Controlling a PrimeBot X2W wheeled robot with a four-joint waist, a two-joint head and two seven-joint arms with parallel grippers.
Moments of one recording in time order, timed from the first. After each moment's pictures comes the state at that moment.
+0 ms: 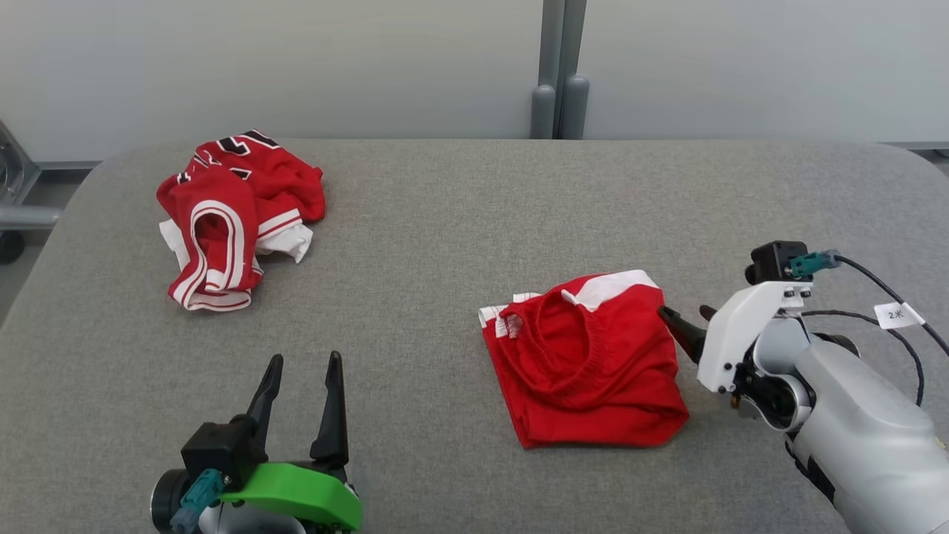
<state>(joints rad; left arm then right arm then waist) 0.03 0.05 -0.30 0.10 -0.40 0.12 -0.24 -0.50 -0.28 0.66 0.72 0.86 0.03 0.20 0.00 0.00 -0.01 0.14</state>
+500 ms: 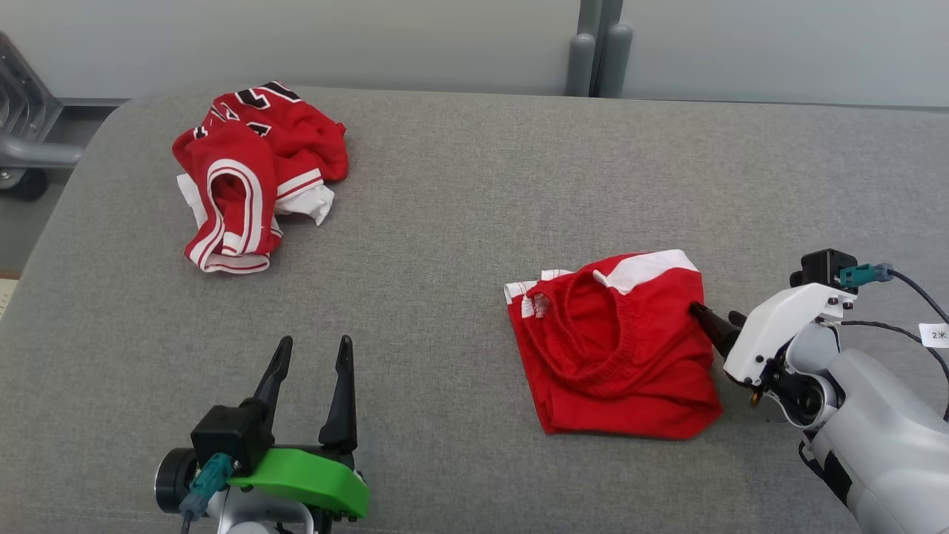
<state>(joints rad) 0.01 0.05 -0.32 0.06 -0.36 0.12 -0.21 -0.48 -0.28 0.56 0.80 0.97 0.04 0.18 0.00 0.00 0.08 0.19</state>
